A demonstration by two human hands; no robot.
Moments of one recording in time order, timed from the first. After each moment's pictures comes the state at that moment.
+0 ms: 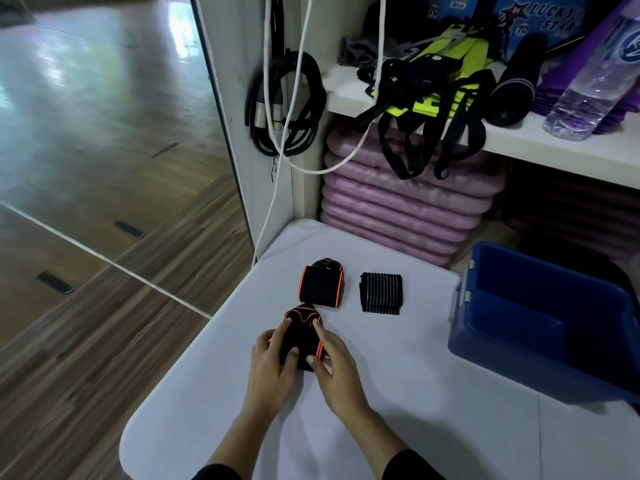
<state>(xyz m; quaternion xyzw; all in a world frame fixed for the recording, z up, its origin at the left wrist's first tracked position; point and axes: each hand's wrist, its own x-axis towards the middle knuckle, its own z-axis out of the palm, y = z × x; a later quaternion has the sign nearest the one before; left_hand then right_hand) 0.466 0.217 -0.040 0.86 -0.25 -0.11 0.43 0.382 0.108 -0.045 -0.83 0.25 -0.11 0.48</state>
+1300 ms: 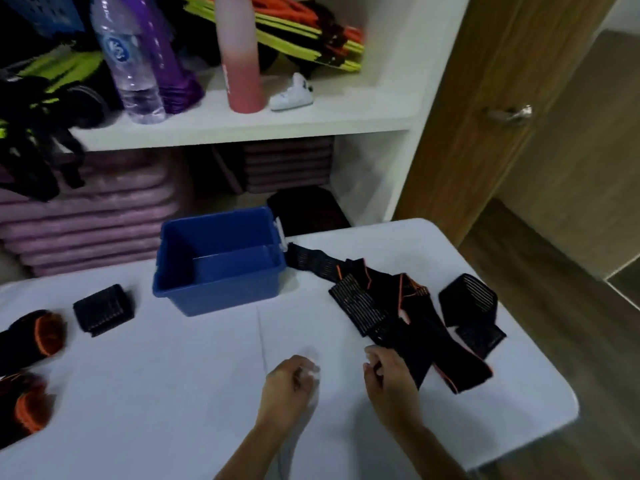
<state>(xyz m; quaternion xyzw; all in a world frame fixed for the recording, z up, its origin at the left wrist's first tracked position) 0.102 0.064 -0.002 0.70 -0.52 -0.35 0.33 -0.091 0.032 -0.003 -0.68 0.63 -0.27 0.25</state>
